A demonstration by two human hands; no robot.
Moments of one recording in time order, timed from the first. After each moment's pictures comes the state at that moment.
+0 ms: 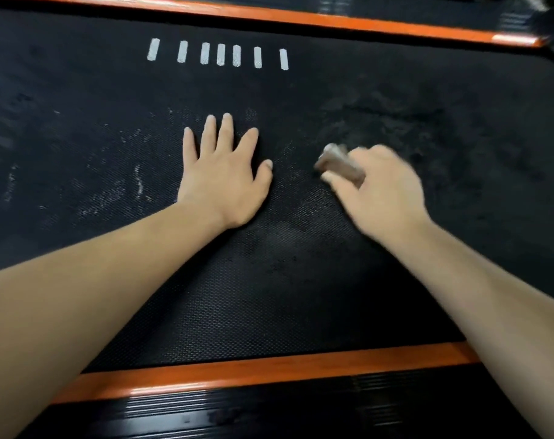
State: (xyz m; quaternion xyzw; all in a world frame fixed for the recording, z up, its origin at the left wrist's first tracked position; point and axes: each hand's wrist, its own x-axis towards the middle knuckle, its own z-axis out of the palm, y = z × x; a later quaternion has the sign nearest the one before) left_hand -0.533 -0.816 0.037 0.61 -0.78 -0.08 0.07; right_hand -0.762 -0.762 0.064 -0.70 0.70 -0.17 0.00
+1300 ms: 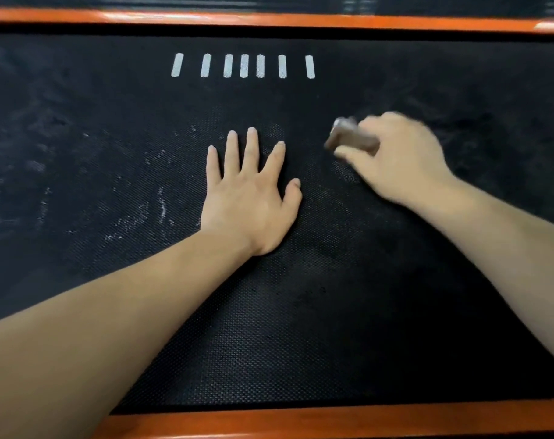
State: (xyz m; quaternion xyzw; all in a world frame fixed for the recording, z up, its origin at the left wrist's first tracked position) left_hand -0.537 -0.816 0.040 0.62 -0.78 -0.07 0.04; right_hand -0.766 -0.840 0.070 -0.75 0.64 -0.15 0.01
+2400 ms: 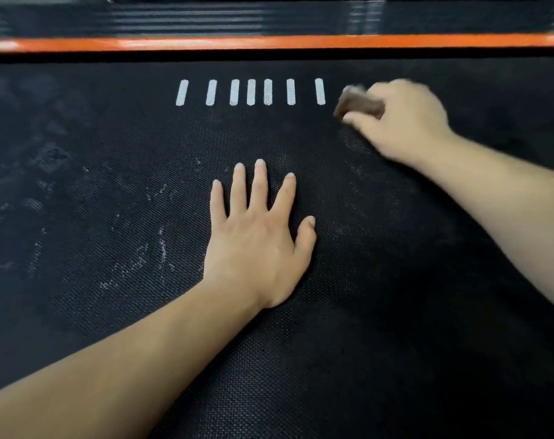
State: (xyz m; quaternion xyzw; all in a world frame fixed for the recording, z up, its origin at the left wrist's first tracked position) left_hand -0.538 -0.816 0.044 0.61 -0.79 -0.07 0.03; right_hand -0.774 -0.946 0.075 -0.72 0.68 -0.14 0.00
